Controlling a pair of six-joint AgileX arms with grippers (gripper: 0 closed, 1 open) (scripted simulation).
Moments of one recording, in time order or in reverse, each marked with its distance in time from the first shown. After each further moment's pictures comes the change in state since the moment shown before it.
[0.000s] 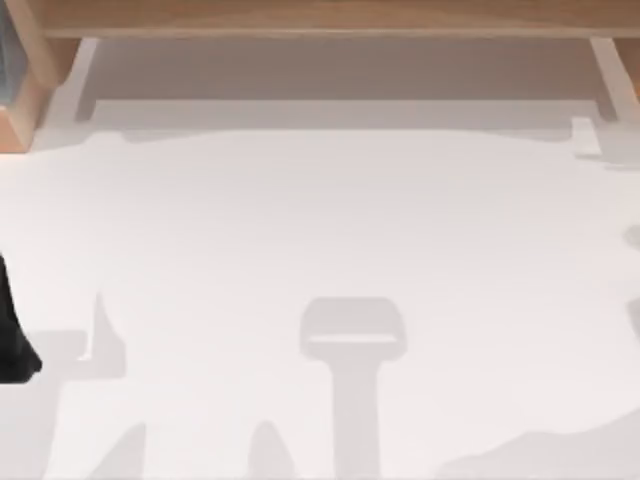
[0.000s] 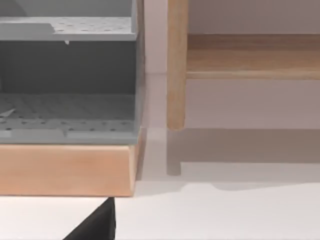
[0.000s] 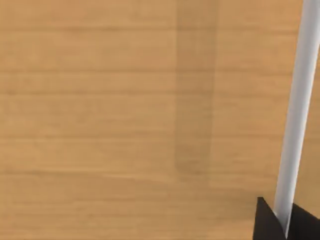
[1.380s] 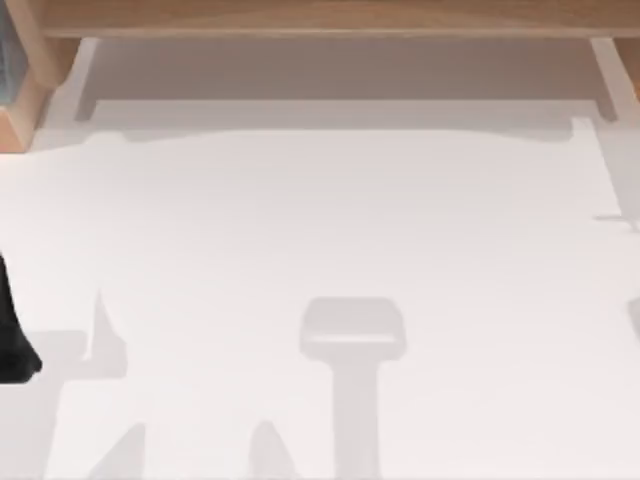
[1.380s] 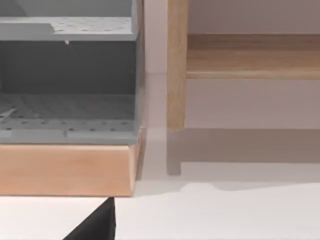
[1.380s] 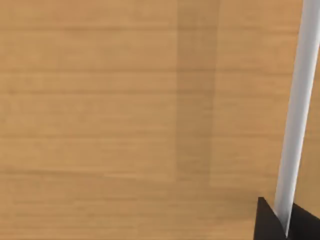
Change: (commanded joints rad) left arm 0.000 0.000 0.000 0.000 0.000 0.000; right arm -0.122 -0.118 -0.300 0.187 -0.121 0.002
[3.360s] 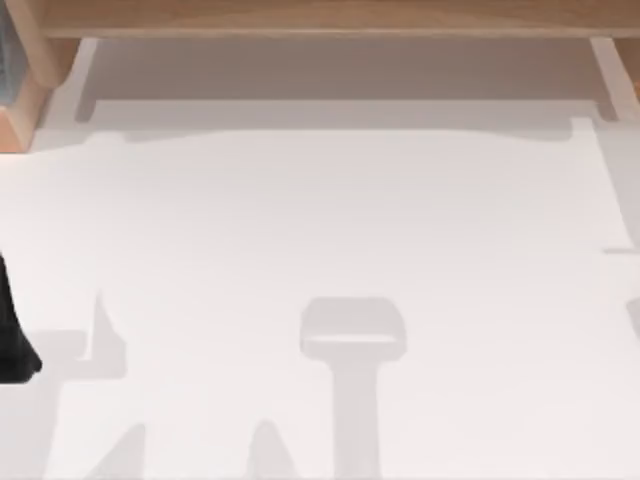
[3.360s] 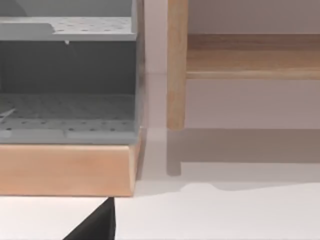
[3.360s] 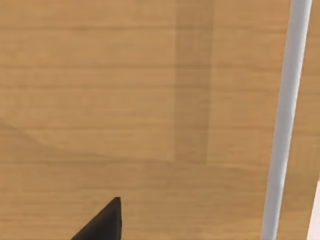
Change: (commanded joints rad) left arm 0.000 0.000 0.000 0.000 0.000 0.000; right arm -0.086 -0.053 -0.155 0.100 -0.091 0.002
